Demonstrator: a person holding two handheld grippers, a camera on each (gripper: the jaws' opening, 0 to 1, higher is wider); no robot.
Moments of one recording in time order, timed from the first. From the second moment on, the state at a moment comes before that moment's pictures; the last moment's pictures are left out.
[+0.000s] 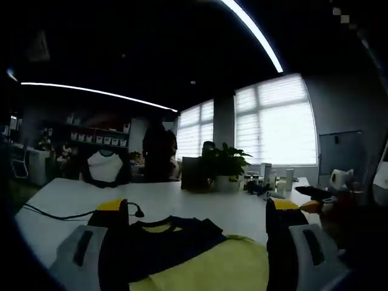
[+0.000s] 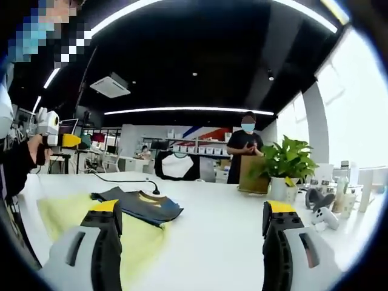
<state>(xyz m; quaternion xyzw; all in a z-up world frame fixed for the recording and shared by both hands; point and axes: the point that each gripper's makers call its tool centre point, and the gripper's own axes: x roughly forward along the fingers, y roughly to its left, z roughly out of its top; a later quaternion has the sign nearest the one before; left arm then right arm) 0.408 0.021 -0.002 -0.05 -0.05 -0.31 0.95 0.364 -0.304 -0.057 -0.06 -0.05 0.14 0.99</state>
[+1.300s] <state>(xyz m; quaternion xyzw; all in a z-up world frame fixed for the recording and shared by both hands) 0.324 0.083 -0.140 -0.01 0.11 -0.23 0.97 0.329 -0.263 -0.124 -0.12 0.06 0.24 0.96</state>
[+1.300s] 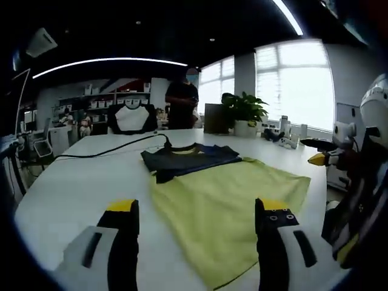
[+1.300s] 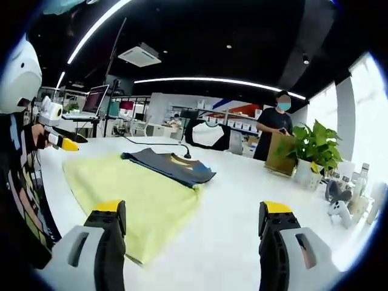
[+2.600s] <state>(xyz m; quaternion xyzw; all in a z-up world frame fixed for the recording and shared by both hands) 0.281 0.090 -0.175 0.00 0.19 -0.29 0.94 0.291 -0.241 -0.191 -0.05 0.19 0.30 0.93</state>
